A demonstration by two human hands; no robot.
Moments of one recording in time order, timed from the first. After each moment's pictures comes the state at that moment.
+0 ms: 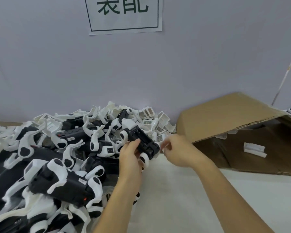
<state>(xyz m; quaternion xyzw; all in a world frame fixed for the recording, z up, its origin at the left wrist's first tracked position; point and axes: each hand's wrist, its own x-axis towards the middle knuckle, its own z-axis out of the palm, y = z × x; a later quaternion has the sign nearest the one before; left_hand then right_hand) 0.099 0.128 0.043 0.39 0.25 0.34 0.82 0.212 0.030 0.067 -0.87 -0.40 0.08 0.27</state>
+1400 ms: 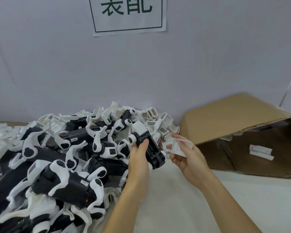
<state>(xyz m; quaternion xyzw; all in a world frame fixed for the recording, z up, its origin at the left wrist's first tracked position) 0.108 0.120 0.035 0.47 0.27 0.32 0.77 0.215 0.018 0.019 -0.48 -0.19 0.29 0.81</state>
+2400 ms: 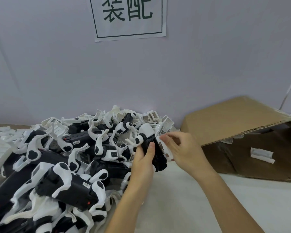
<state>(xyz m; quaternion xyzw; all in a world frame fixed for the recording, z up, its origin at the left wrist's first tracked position) 0.105 0.117 0.035 0.59 0.20 0.32 0.71 0.197 0.022 0.067 -0.73 -0.42 0.00 0.54</state>
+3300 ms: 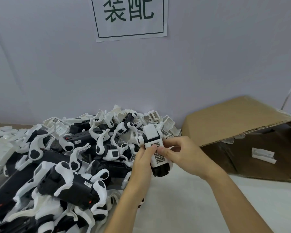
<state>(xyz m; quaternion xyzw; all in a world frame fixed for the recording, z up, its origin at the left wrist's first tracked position) 0.100 0.119 0.035 0.54 0.19 0.29 0.76 0.199 0.013 0.072 -0.69 -0.48 0.17 0.51</state>
